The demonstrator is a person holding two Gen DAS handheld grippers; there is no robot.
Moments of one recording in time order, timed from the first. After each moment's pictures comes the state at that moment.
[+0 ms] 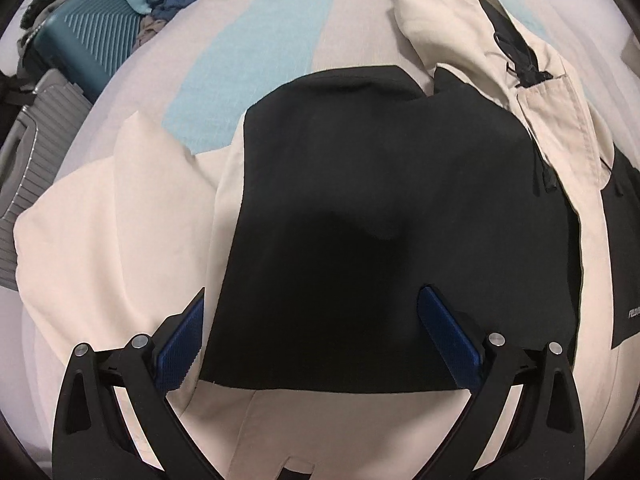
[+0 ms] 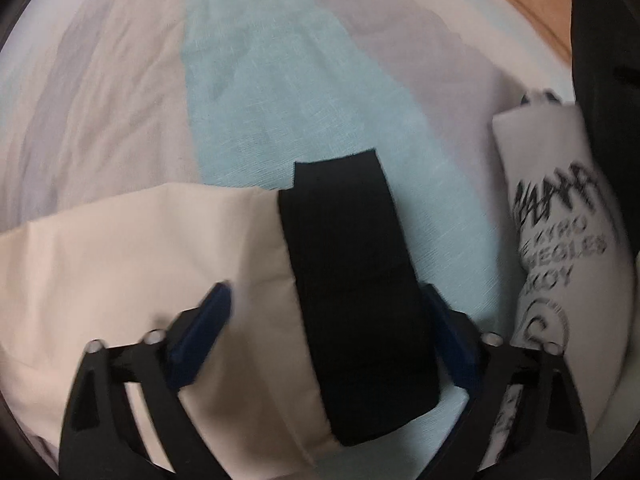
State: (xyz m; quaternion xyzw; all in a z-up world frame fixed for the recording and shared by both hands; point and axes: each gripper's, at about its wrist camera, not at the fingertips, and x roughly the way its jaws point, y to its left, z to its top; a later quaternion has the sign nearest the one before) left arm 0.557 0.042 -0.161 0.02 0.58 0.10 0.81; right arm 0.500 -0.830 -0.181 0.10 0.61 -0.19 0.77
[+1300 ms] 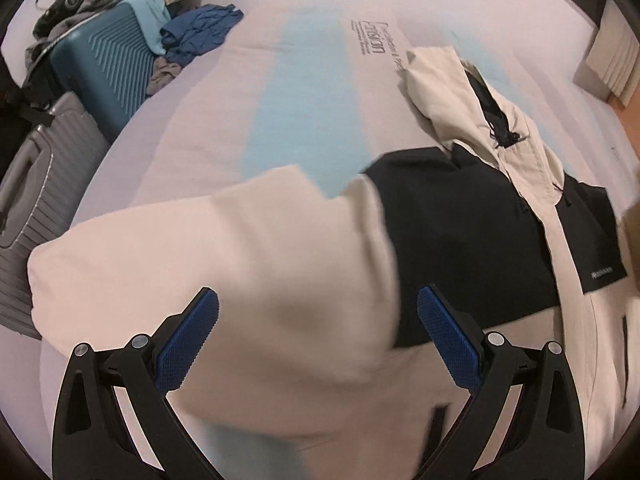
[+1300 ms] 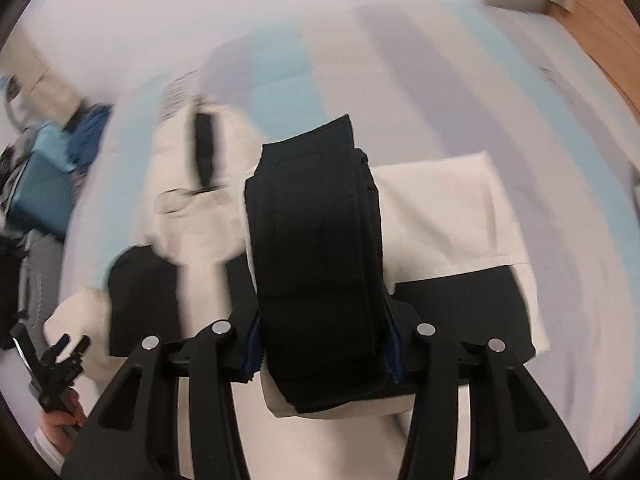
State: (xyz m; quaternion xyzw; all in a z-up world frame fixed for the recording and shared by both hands) left arm 0.500 0.147 -0.083 0.01 0.50 0.02 0.87; right arm 0.534 -0.286 -0.009 0.13 0.53 -0.01 0.84
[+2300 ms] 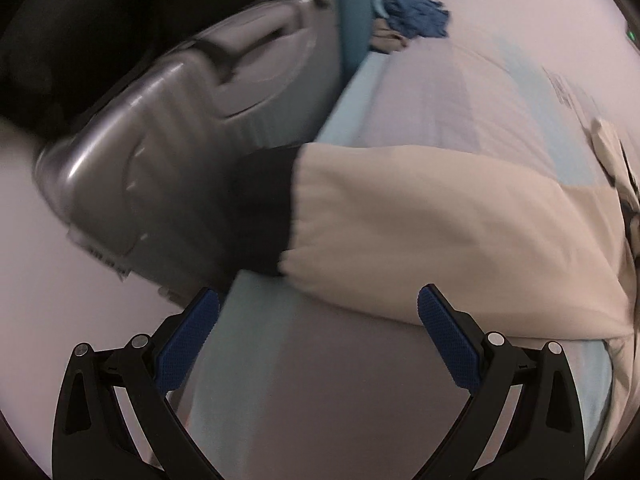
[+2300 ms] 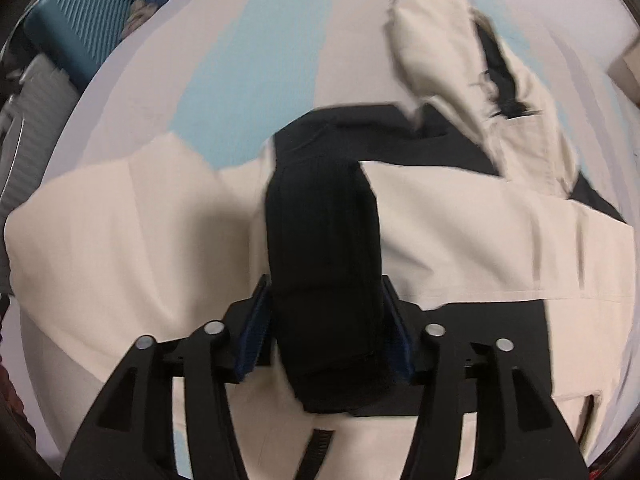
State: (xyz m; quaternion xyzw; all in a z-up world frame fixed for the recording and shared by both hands) left arm 0.399 0.491 -0.091 -0.06 0.49 0.18 0.85; right arm 0.556 0.076 -0.120 -0.04 0.60 0.04 0.80
